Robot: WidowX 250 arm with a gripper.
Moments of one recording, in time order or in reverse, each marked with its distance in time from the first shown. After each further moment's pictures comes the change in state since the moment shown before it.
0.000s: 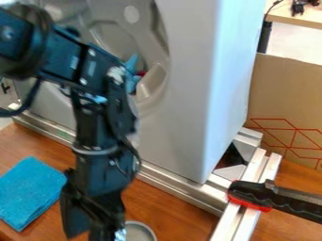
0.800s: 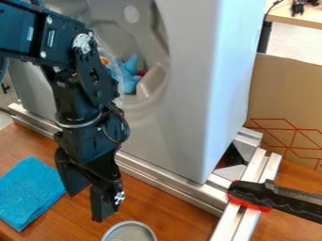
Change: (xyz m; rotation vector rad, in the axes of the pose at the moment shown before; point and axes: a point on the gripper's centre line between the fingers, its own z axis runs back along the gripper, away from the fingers) arm 0.014 0.031 0.035 0.131 -0.307 0.099
